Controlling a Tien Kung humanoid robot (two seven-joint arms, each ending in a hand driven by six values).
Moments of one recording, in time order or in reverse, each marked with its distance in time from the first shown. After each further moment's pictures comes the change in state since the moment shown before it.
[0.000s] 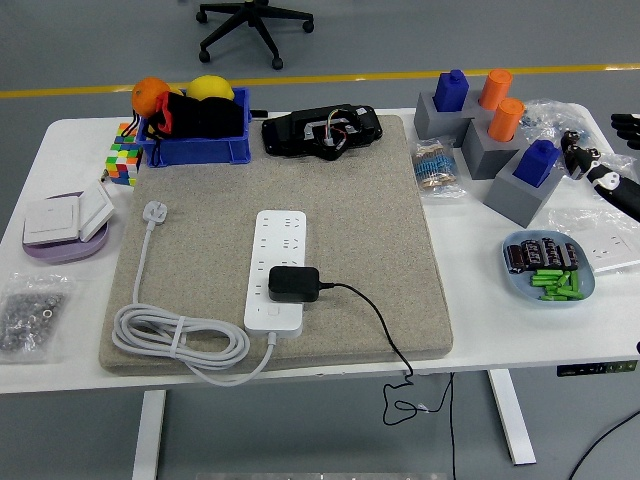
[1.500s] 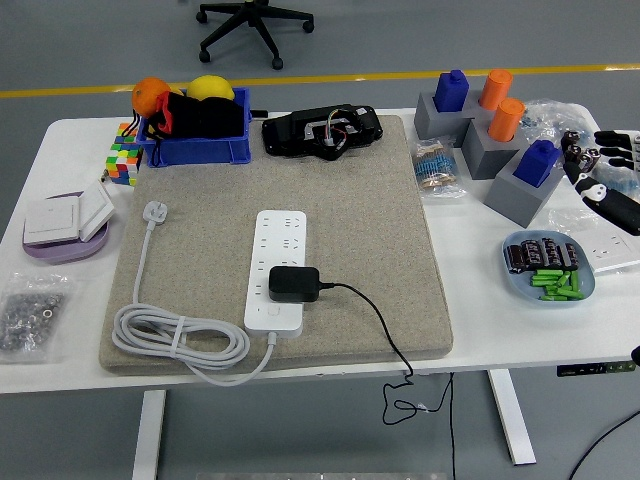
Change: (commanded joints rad) left arm 0.018 0.005 -0.002 0.000 0.007 -0.004 0.002; right arm -0.016 0.000 -0.012 -0.005 -0.006 0.020 -0.017
